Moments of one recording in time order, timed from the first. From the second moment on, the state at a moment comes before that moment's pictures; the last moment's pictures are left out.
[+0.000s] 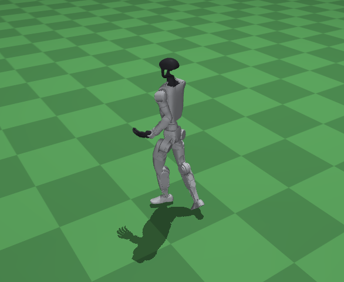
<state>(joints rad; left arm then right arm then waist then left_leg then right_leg) 0.25 -0.15 0.29 0.57 -0.49 -0.34 -0.57 -0.21 -0.21 -0.16 1.38 -0.61 -0.02 0.03 -0.10 -0.03 -0.06 -0.20 -0.07 0.72 0.14 -0.17 0.26 0.15 -0.07 -0.49 0.32 0.29 0.16</state>
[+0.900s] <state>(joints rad) 0.23 -0.11 0.18 0.45 -0.53 -0.33 -0.55 -0.17 -0.17 -0.13 1.05 -0.36 -0.11 -0.10 -0.21 -0.04 0.05 -0.38 -0.07 0.21 0.70 0.05 0.01 -0.07 0.06 -0.06 0.10 -0.06 -0.09</state>
